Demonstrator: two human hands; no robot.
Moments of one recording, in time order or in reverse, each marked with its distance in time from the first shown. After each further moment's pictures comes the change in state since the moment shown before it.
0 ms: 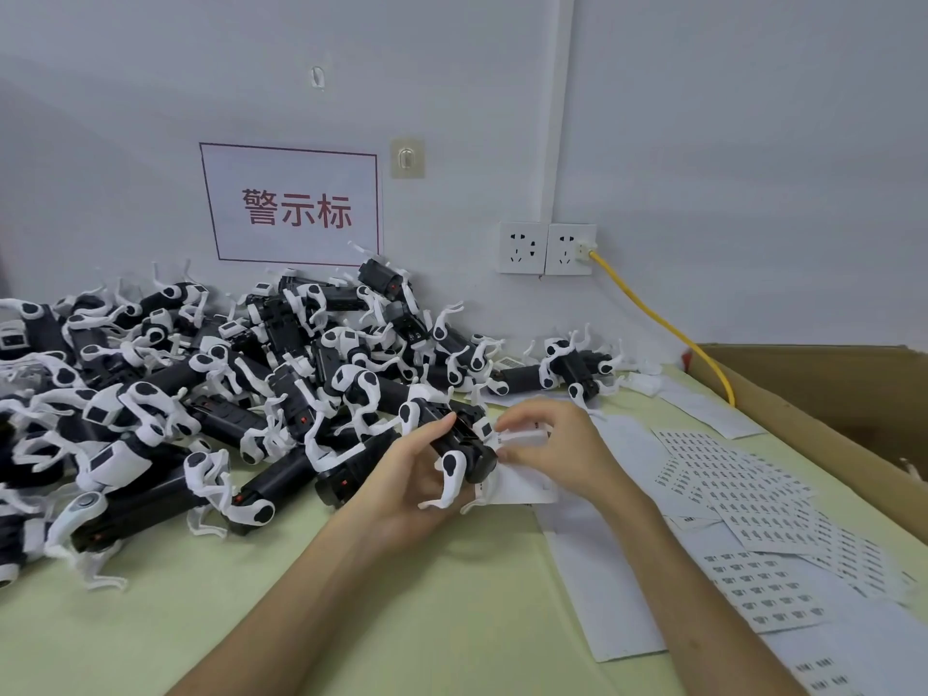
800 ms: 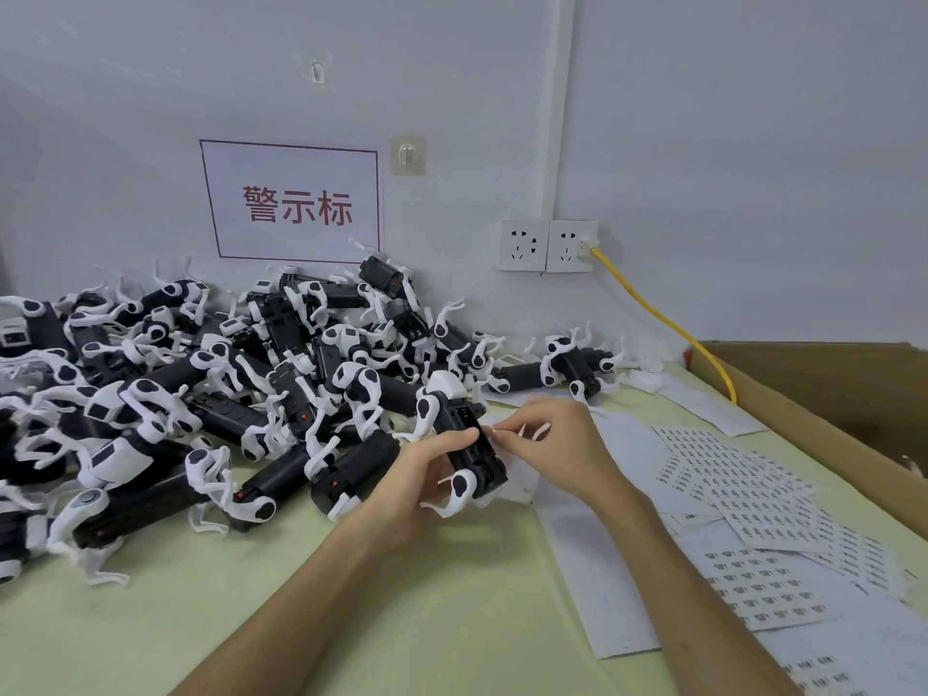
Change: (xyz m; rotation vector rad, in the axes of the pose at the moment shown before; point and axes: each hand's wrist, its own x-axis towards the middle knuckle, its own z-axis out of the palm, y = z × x) left_hand -0.007 -0.004 0.009 0.387 0.073 0.076; right_hand 0.003 0.005 0.008 -0.055 0.077 -0.079
